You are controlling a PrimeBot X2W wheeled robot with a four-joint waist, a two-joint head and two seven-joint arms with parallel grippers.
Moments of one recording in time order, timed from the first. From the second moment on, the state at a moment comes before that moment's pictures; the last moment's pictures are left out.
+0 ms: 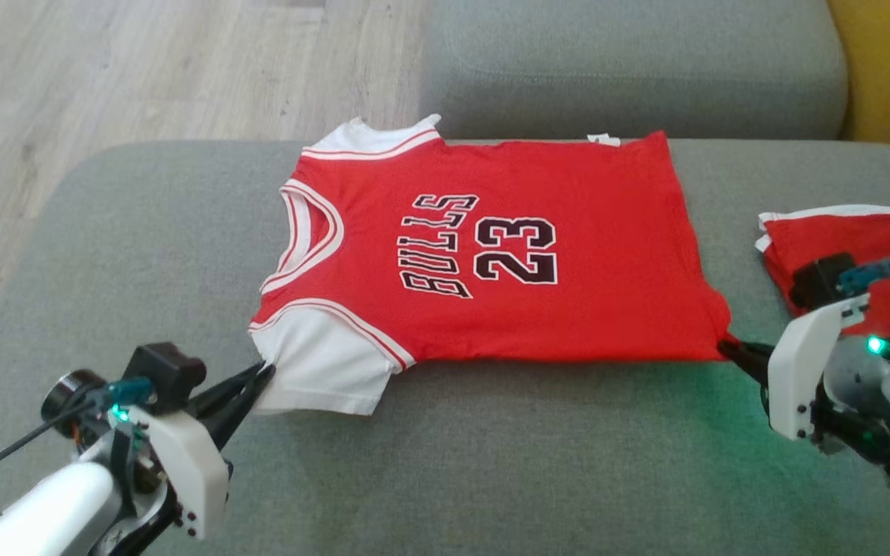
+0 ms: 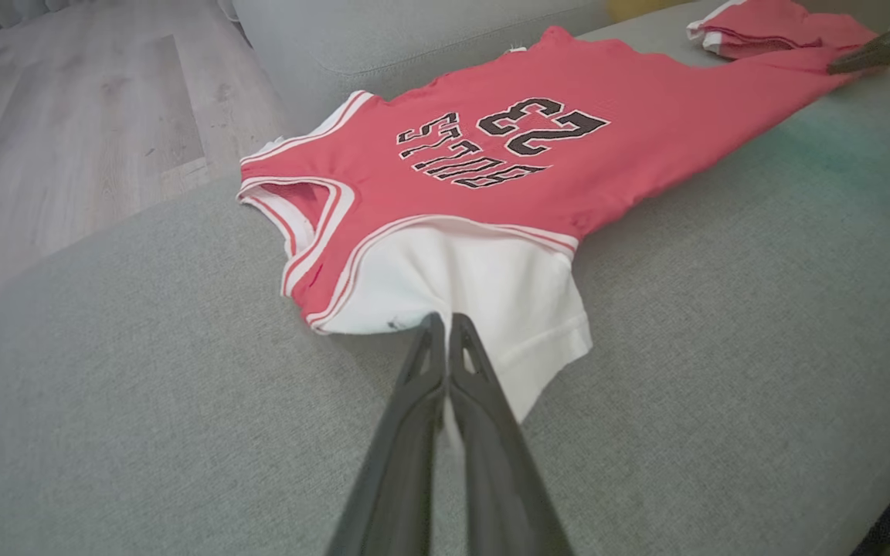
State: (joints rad) left arm -0.36 0.74 -0.85 0.08 -0.73 -0.07 0.22; right arm -0.46 -0.62 0.74 0.48 0.91 0.13 0.48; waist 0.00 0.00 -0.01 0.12
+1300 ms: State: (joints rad) left arm -1.05 0.49 -0.93 0.77 -0.62 -0.11 0.20; right arm -0.87 -0.41 0.60 0.71 0.71 0.13 0.40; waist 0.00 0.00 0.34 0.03
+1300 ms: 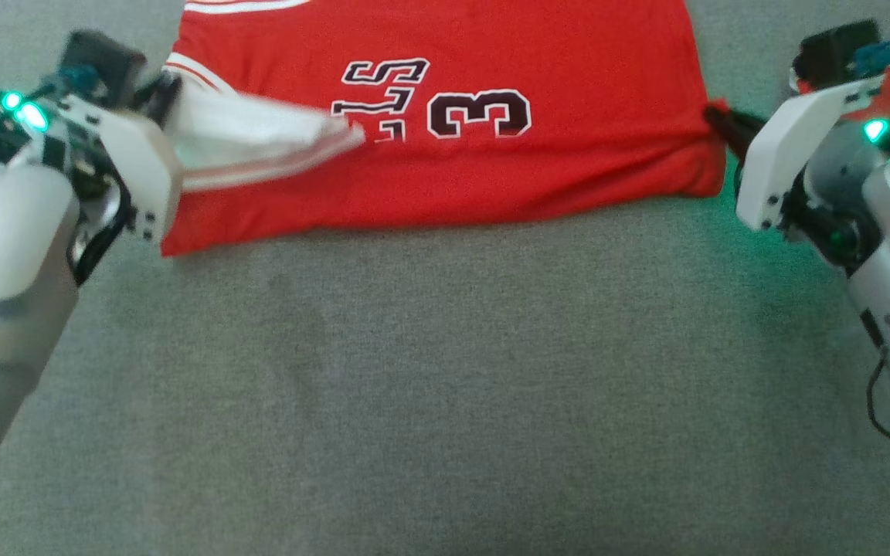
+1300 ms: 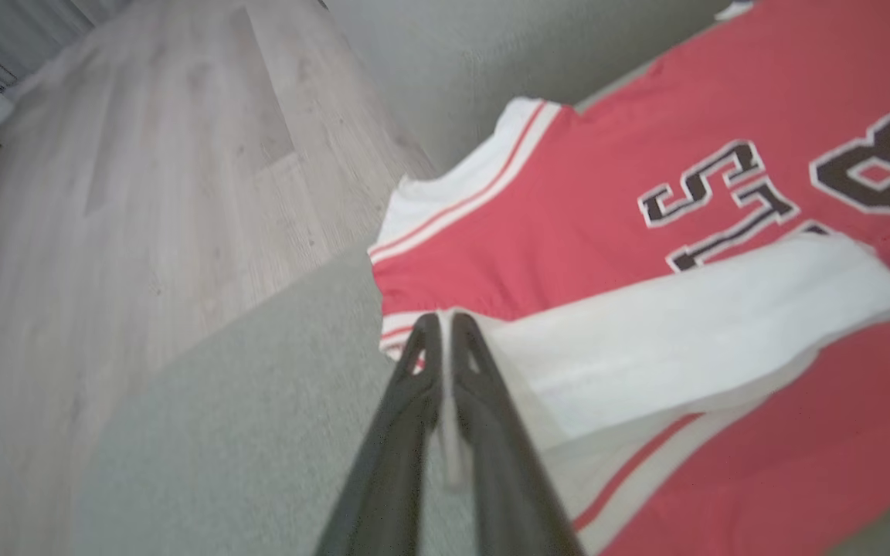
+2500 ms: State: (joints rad) left arm -0.19 0.12 -0.23 0.30 -0.30 0.10 -0.26; right arm -0.15 -0.05 -0.02 0.29 0.22 0.13 -0.25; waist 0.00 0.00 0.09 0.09
